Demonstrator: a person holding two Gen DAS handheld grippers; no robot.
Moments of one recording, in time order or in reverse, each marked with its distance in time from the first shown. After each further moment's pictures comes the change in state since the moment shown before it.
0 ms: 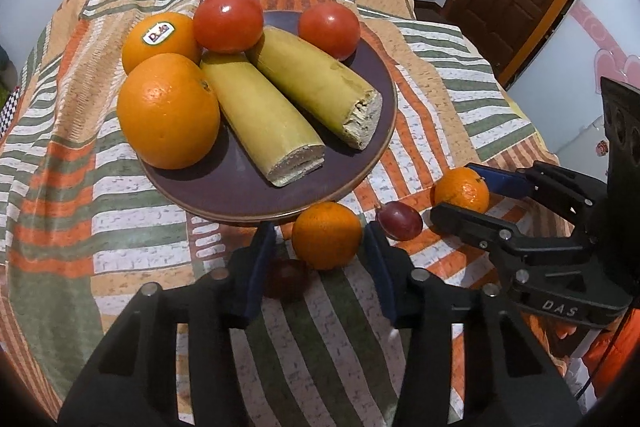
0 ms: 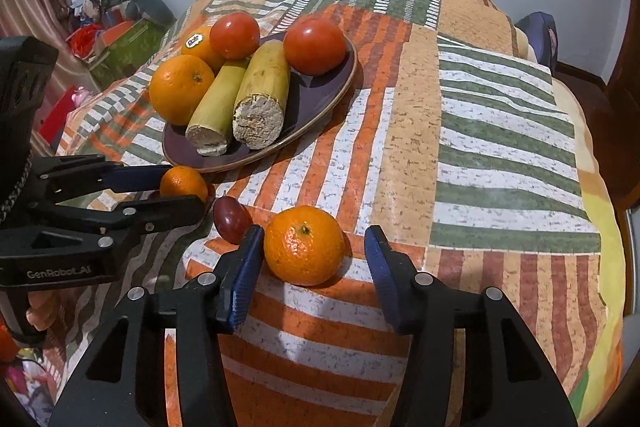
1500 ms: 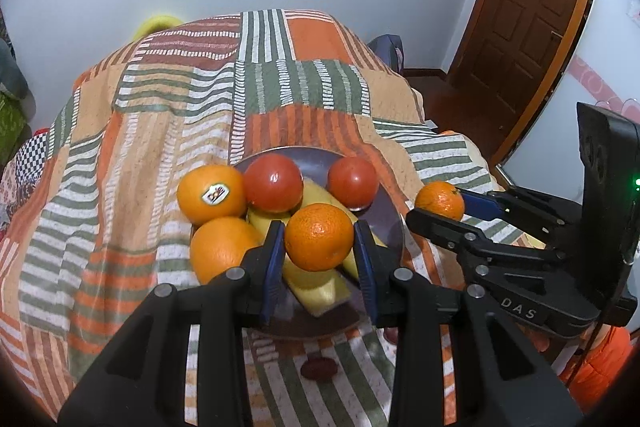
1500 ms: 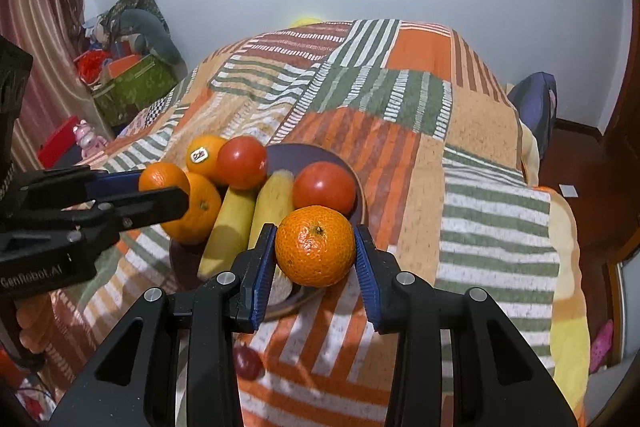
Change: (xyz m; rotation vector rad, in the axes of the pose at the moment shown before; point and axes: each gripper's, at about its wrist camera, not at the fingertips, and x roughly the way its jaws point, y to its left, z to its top) left arm -0.059 0.019 0.064 -0.017 -0.255 0.027; right arm -0.010 0.009 0.074 -0.066 -0.177 -0.026
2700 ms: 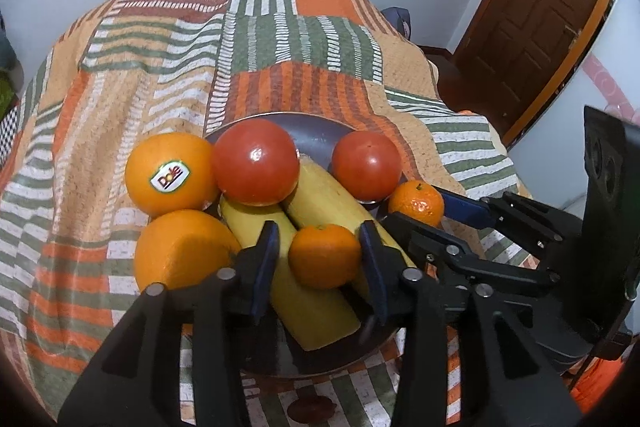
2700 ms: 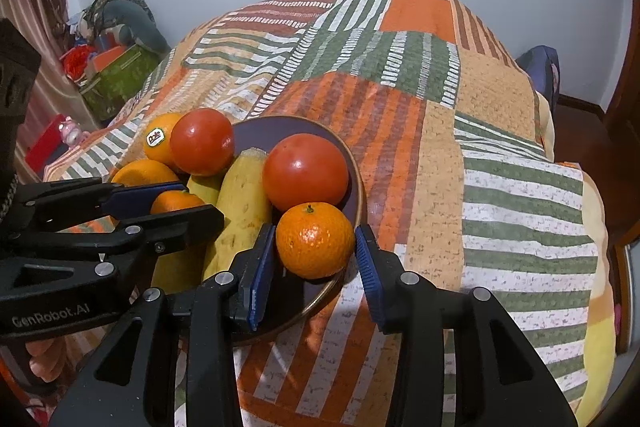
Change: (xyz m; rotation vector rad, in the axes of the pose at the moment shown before) left arm 0.062 0.007 0.000 -0.064 0.114 -0.026; right arm 0.040 -0.010 -0.006 0.050 0.079 0.004
